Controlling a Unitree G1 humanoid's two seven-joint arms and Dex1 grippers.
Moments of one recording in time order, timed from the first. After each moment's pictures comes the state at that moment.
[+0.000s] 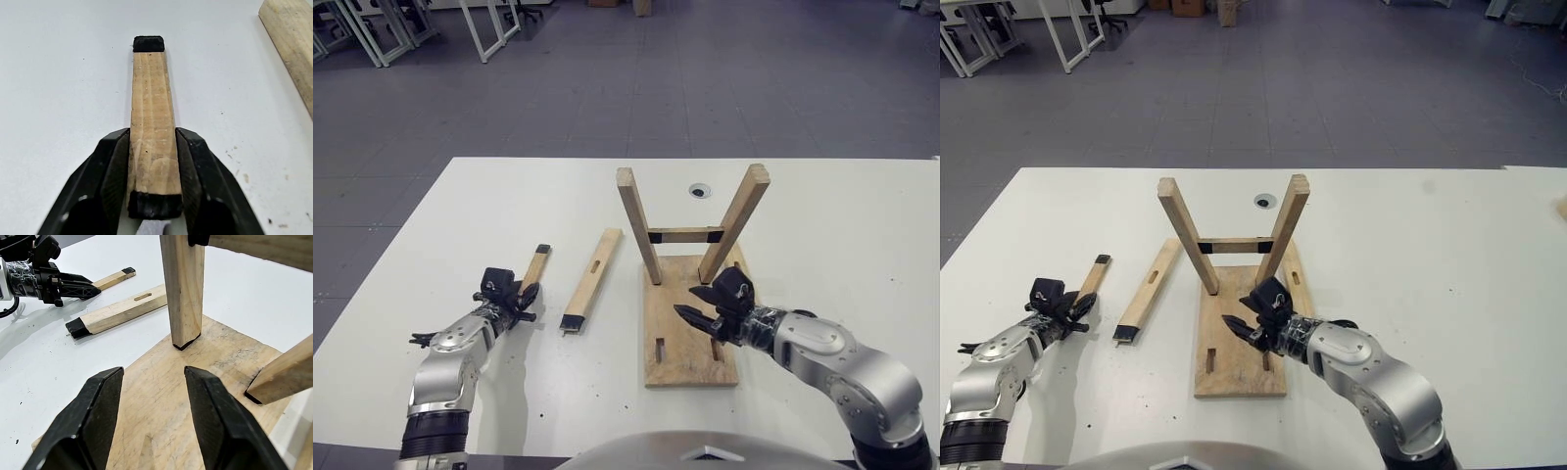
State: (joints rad) left arm 0.13 0.48 0.19 0.01 -0.28 0.48 -0.36; right arm 0.01 -0.42 0.20 -0.82 0.48 1.11 0.36
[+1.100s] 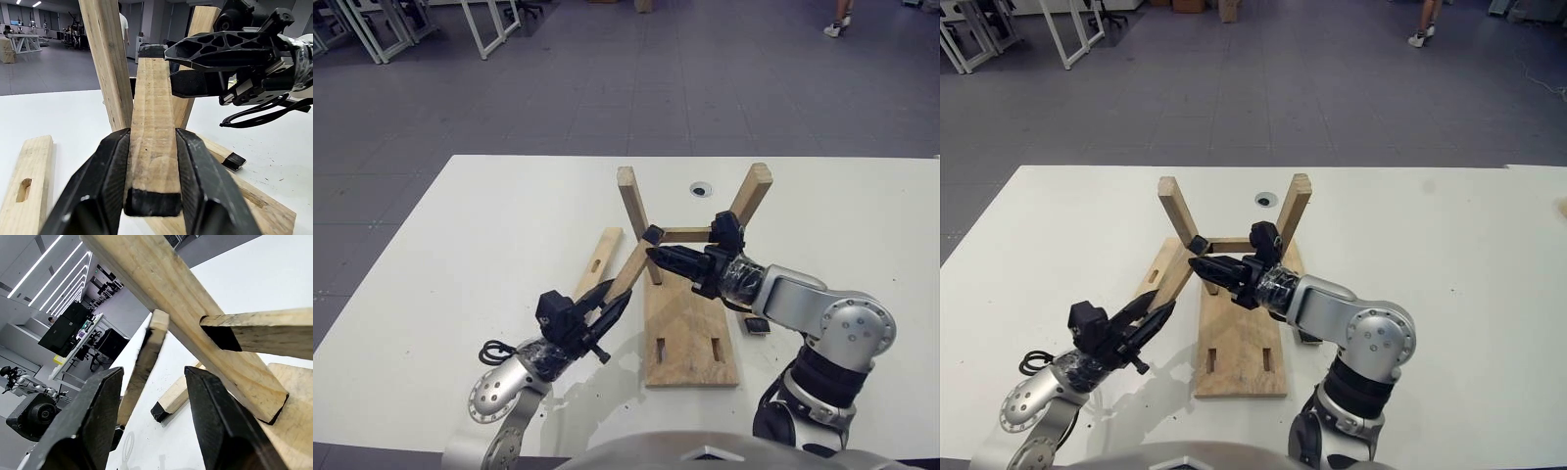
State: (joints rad) left arm 0.47 0.35 -0.06 -0.60 -0.46 0.17 -0.56; right arm -0.33 0.14 -0.32 -0.54 1.00 1.58 0.07
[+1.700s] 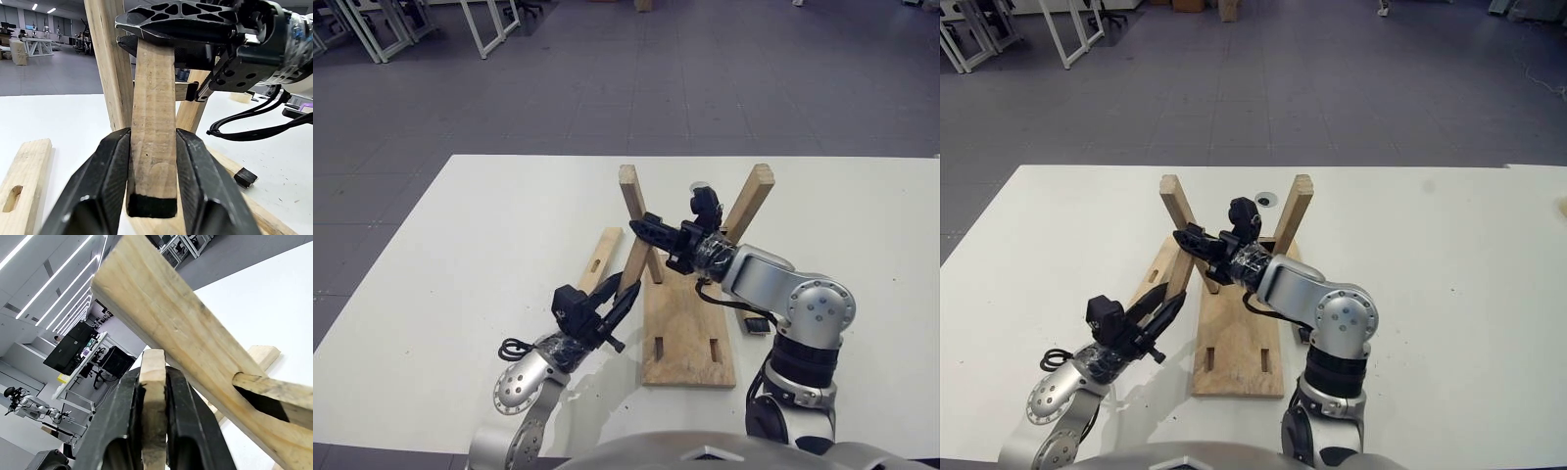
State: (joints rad) left arm 0.43 0.26 -0.14 -0.57 -0.41 0.14 -0.46; right arm -0.38 0.16 -0.16 -0.39 1.07 1.29 -0.10
